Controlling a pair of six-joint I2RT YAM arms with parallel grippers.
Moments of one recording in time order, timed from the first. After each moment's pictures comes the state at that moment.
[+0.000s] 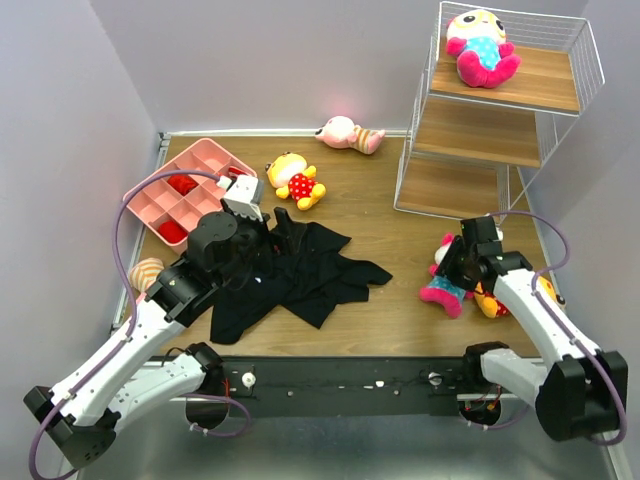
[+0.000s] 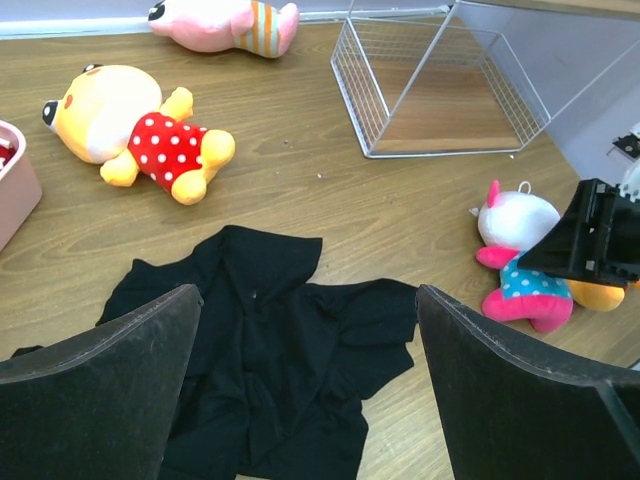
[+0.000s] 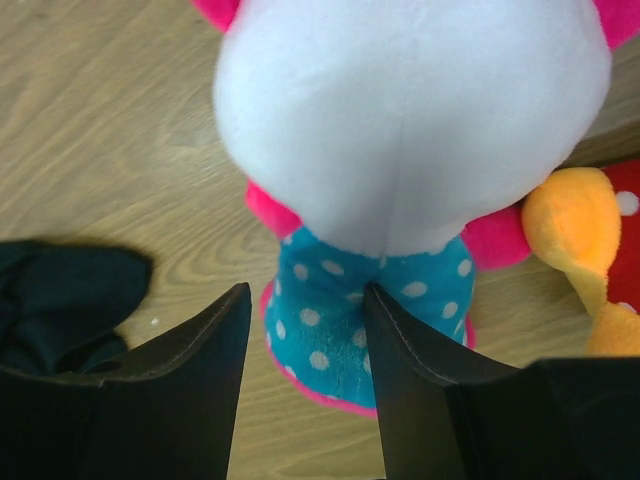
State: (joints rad) left arm -0.70 0.80 0.92 -0.32 -0.16 -0.34; right arm 0.14 1.02 0.67 -0.67 0.08 0.64
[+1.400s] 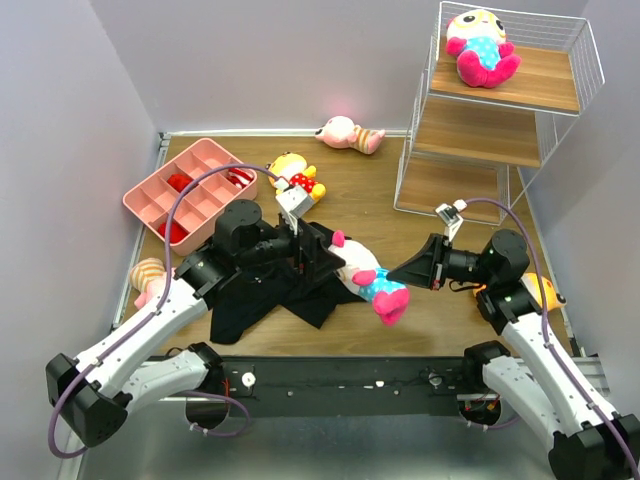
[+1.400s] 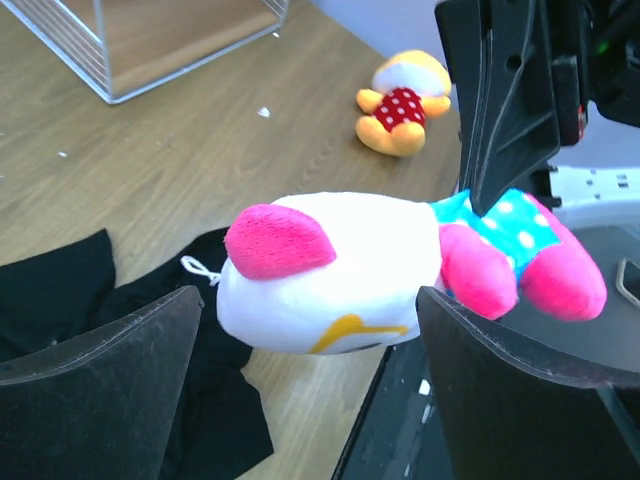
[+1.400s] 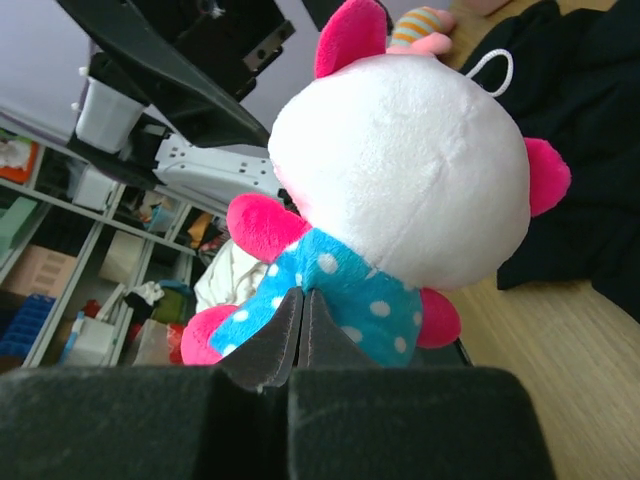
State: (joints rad) left arm -0.70 0.96 0.90 -0.17 0.47 -0.27; right arm 0.26 0.71 0.51 0.16 -1.09 0.90
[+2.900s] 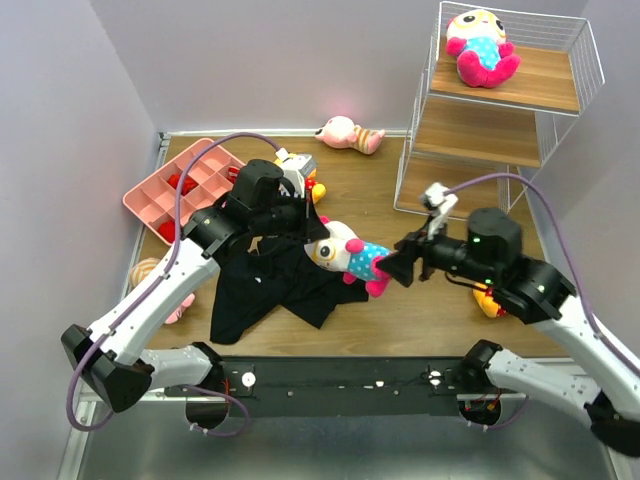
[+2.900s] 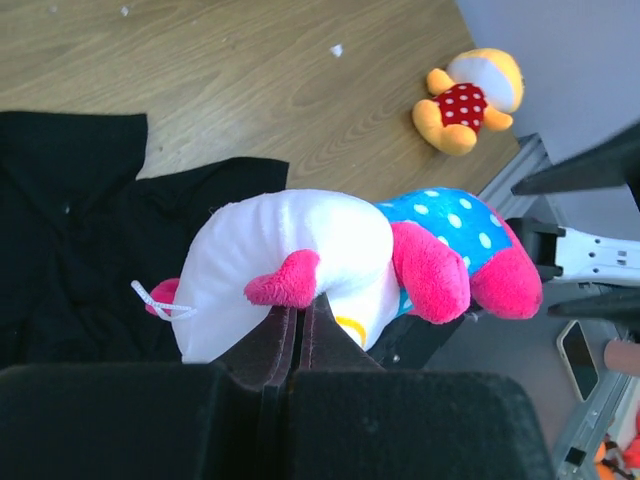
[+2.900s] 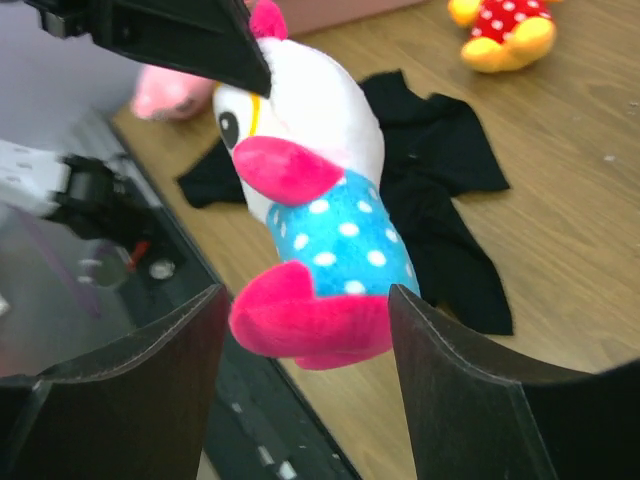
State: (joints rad) left arm -0.67 1.19 1.32 -0.65 0.32 -0.48; right arm 0.66 0.79 1.05 -0.59 -0.29 0.23
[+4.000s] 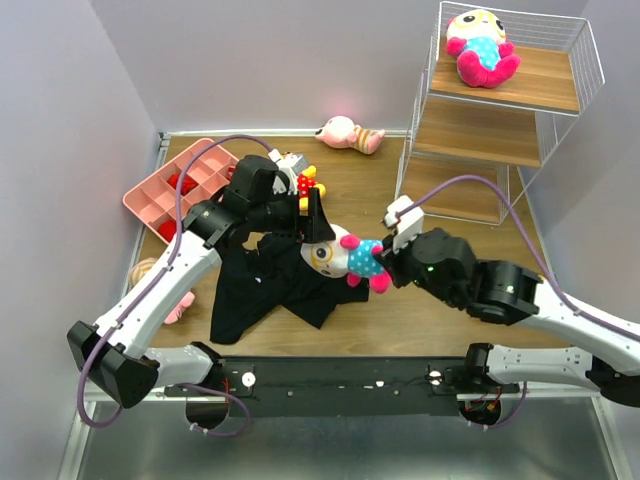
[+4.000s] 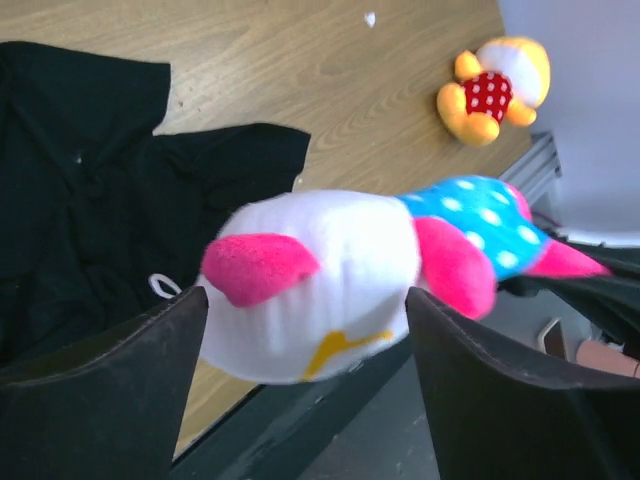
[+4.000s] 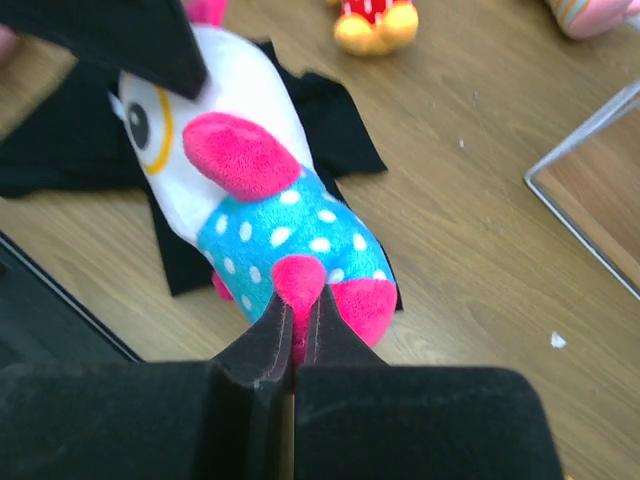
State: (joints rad) left arm -0.59 1.24 1.31 -0.73 0.38 -0.50; right arm 1.17 0.98 1.11 -0.64 0.48 0.15
